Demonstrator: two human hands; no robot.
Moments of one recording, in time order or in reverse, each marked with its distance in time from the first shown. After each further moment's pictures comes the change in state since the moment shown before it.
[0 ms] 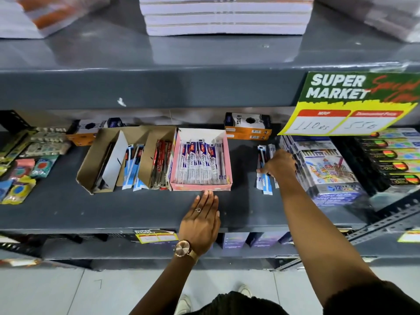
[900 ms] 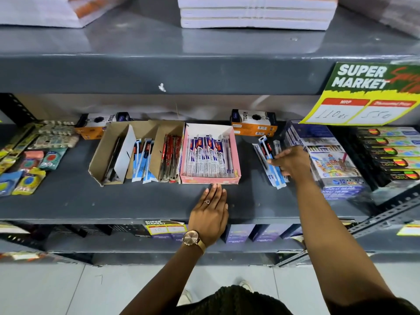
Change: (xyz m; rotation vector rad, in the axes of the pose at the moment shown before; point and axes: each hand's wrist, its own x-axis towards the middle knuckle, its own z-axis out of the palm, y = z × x) left_hand -0.001 -0.005 0.003 0.031 0.093 0.053; right_hand -0.019 0.022 -0.009 0.509 0.030 -0.098
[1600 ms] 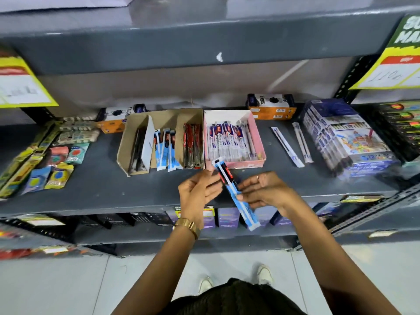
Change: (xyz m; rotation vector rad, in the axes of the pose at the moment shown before) left_hand -0.012 -0.047 -0.095 -1.660 0.136 -0.984; right_hand -0.158 -0.002 0.073 0.248 -0.731 0.016
